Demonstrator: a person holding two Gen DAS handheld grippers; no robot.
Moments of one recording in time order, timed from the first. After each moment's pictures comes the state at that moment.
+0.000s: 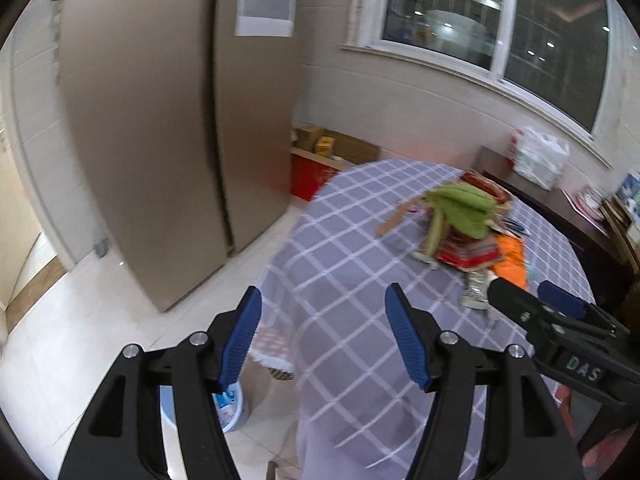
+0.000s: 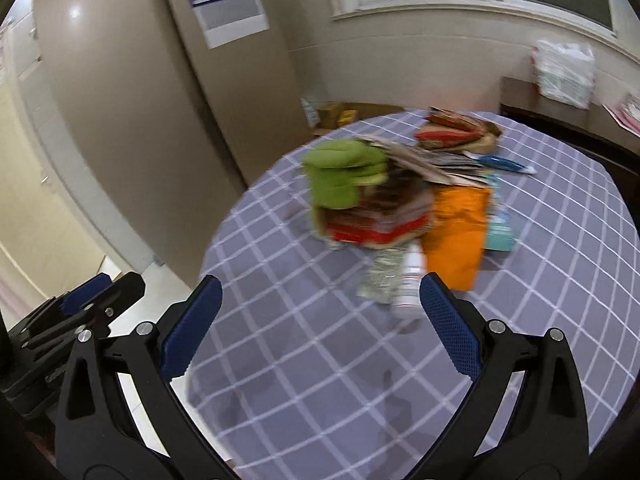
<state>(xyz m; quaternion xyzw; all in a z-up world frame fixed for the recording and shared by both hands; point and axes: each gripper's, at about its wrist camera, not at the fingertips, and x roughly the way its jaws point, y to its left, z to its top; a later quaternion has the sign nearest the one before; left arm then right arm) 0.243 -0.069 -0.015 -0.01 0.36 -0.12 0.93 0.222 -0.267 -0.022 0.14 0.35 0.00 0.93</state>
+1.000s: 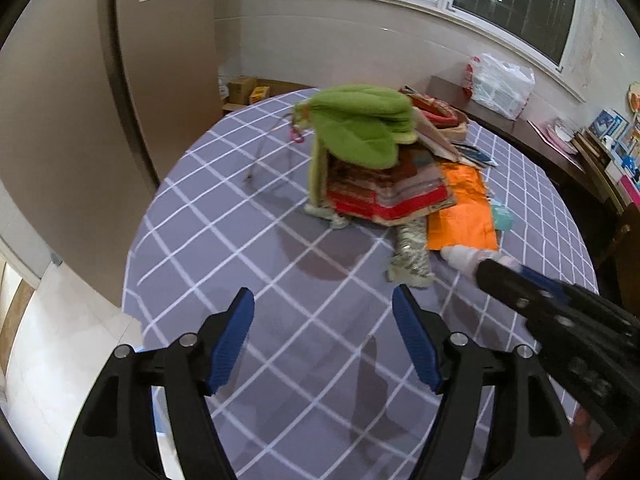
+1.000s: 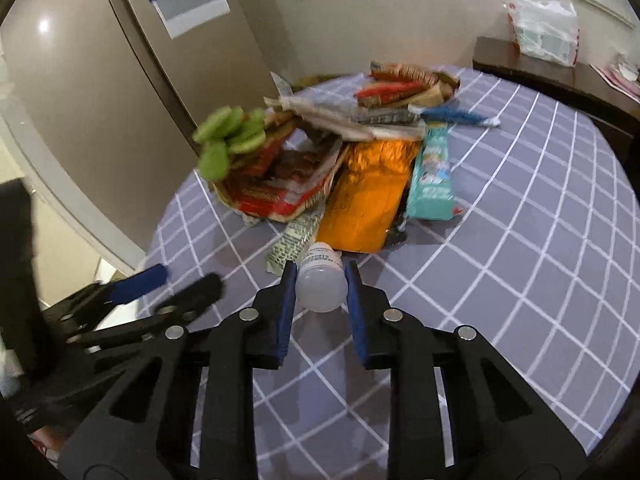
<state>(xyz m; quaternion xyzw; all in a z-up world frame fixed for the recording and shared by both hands) 0.283 -0.176 -0.068 0.05 0.44 -0.20 0.88 0.219 -0.329 -0.053 0.17 0.38 -0.01 0.91</state>
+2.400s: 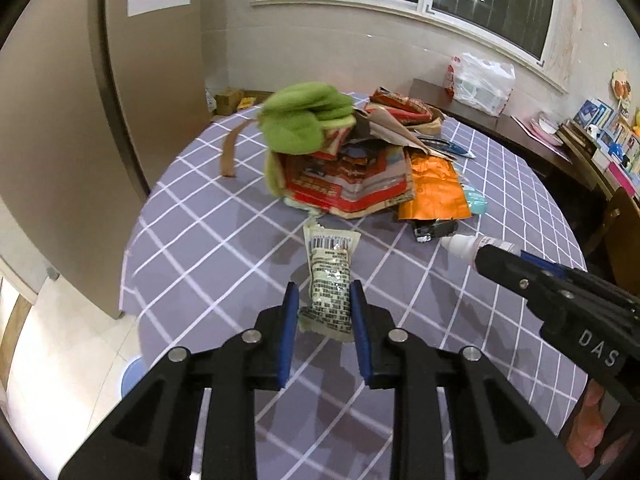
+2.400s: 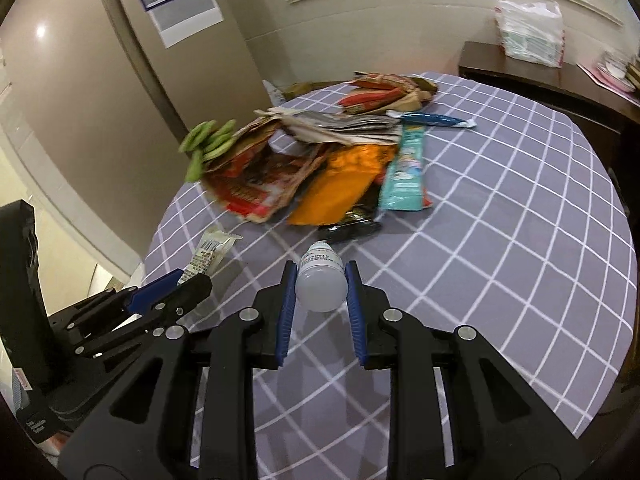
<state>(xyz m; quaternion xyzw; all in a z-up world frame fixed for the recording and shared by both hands) 0.256 -0.168 -0.062 0.06 0.41 -0.22 0.88 0.204 -0.330 -0.050 0.17 0.38 -0.02 0.91</state>
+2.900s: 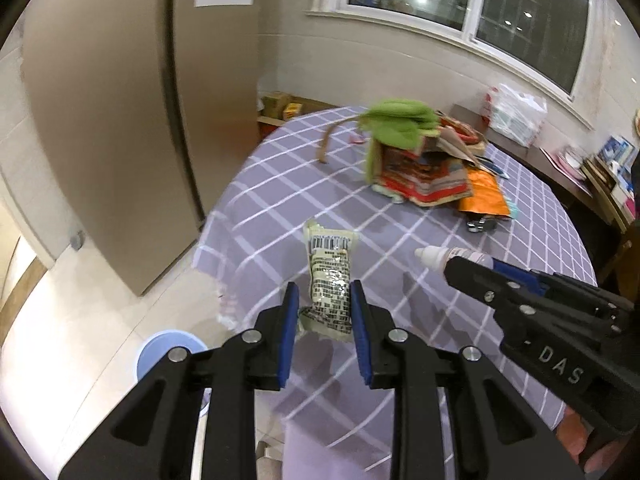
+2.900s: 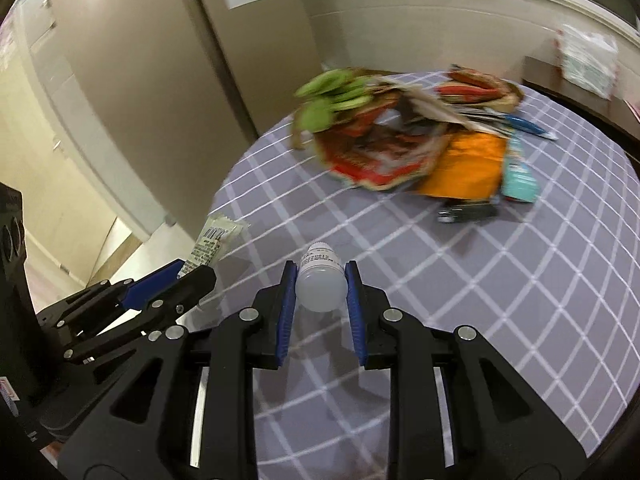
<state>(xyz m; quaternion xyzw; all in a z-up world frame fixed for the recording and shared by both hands) 0.229 -0.089 -0.057 0.01 0.40 -0.15 0.90 0.215 -0.245 -0.051 0.11 0.40 0.06 0.91</state>
